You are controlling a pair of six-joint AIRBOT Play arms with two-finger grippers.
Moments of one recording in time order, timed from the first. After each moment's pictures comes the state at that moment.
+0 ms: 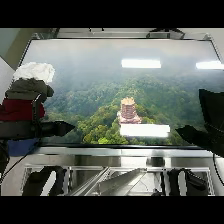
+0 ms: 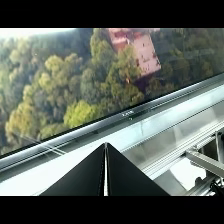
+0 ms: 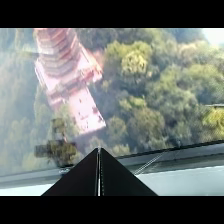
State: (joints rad) left arm 0.11 -0.61 0.66 -2.30 1.39 1.86; right arm -0.44 -0.38 0.56 -0.94 1.37 1.55
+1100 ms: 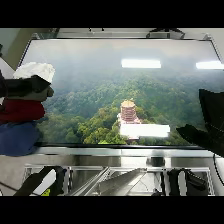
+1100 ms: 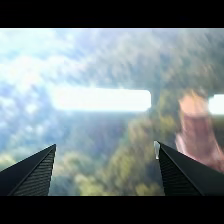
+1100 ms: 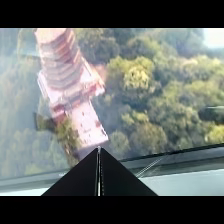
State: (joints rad) left arm 0.28 -1.03 1.31 -2.08 1.28 1.78; right arm -0.44 -0.38 0.56 -0.95 1.36 1.55
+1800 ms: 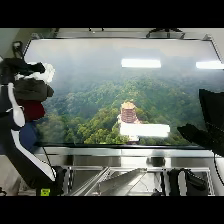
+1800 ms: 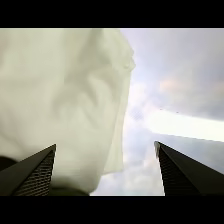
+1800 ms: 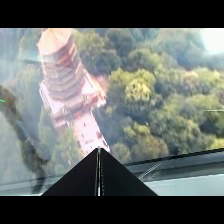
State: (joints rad) left arm 0.32 -2.10 2.04 -1.78 0.87 1.89; right arm -0.44 -0.38 0.56 -0.94 1.34 1.55
